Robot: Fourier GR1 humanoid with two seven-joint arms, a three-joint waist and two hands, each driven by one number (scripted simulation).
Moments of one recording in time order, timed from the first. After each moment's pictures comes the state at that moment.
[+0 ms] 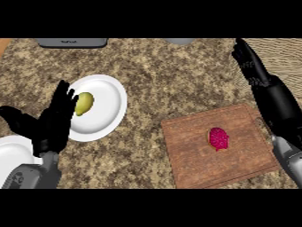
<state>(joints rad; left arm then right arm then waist) -0.14 0.25 -0.18 -1.57 0.40 0.44 0.18 -0.38 -0.50 0.30 -1.69 -0.17 -0.18 -0.05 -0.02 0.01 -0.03</state>
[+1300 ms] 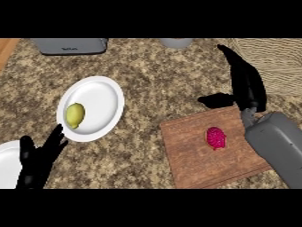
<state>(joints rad) 0.10 0.41 -0.24 -1.41 0.33 0.24 0.18 -0.60 -0.48 0.49 -1.37 0.41 -0.41 0.57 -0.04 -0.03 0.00</state>
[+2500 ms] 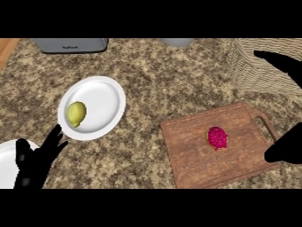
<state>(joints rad) 0.11 0.41 -0.22 -1.40 0.33 0.20 0.15 -0.71 -0.94 0.41 -1.95 -0.20 0.28 1.17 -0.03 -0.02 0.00</state>
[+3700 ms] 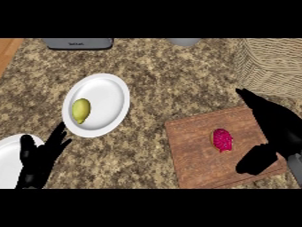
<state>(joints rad) 0.10 0.38 -0.20 -1.43 0.28 0.18 0.20 -0.43 -0.78 0.55 -1.91 0.14 0.15 1.09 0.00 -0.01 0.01</state>
